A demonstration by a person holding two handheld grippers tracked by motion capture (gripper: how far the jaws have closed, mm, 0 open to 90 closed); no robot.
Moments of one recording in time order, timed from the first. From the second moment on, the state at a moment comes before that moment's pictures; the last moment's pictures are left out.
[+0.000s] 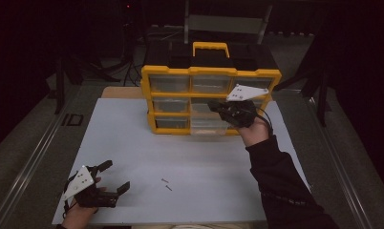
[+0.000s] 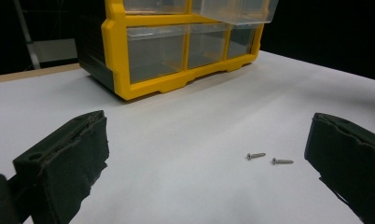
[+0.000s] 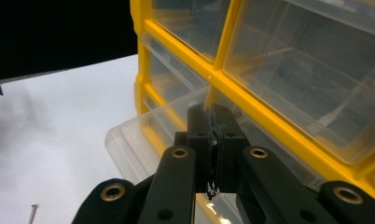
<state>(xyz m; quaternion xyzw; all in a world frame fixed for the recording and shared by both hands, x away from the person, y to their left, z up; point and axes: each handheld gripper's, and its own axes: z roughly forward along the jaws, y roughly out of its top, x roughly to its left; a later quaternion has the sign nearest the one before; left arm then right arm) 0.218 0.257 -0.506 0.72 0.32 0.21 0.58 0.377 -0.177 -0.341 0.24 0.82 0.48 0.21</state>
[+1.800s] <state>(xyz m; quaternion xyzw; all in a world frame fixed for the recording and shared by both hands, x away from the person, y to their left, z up) 0.218 0.256 -0.507 0.72 0.32 0.20 0.58 0.341 -0.152 -0.335 0.23 0.81 0.52 0.16</state>
